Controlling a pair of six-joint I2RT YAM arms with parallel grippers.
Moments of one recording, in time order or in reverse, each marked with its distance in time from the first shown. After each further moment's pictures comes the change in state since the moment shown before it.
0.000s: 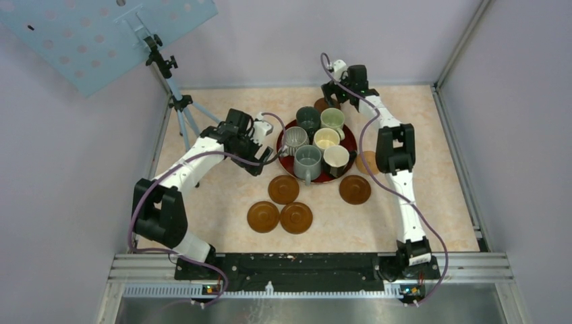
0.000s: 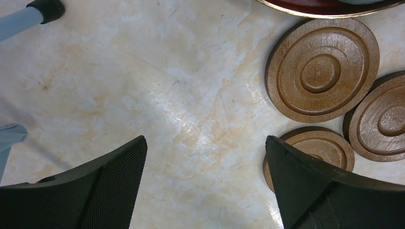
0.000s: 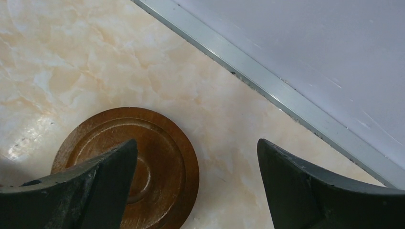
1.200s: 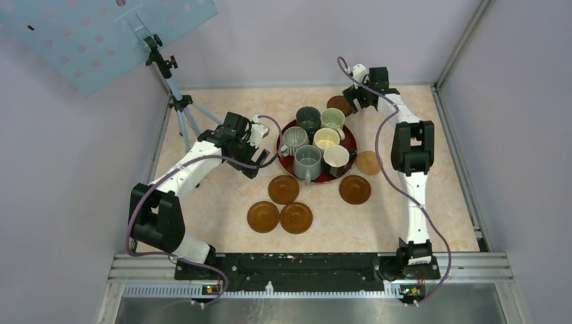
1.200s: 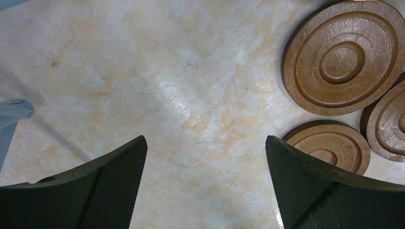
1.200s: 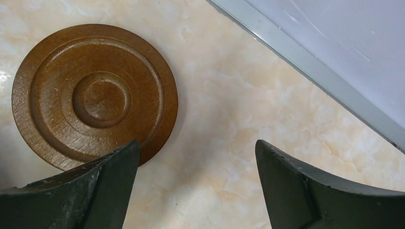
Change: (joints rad) left arm 0.008 -0.041 -0.045 -0.001 -0.065 -0.011; right arm -0.100 -0.174 -0.258 -0.071 0.105 -0.165
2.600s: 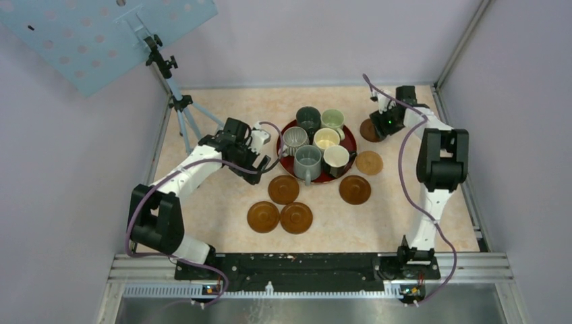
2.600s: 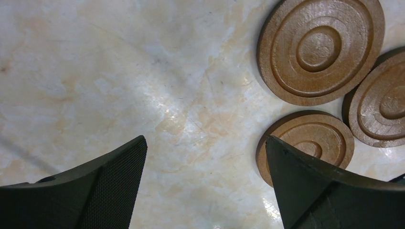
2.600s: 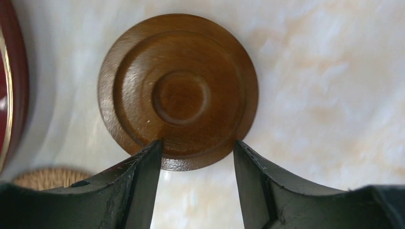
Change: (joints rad) left arm 0.000 -0.011 -0.058 0.023 0.076 0.004; right arm -0.129 -0.352 -0.505 -0.155 -0.034 -0.008
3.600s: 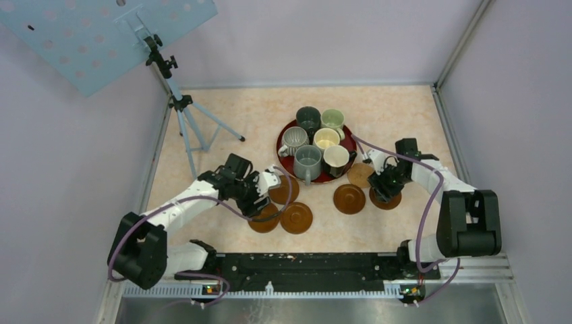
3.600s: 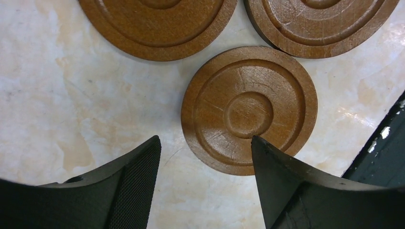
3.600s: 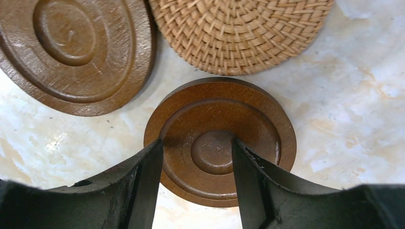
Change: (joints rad) left arm -0.109 -0.278 -0.414 0.135 0.235 0.335; right arm 0.041 -0.702 -0.830 -0.197 -0.115 -0.243
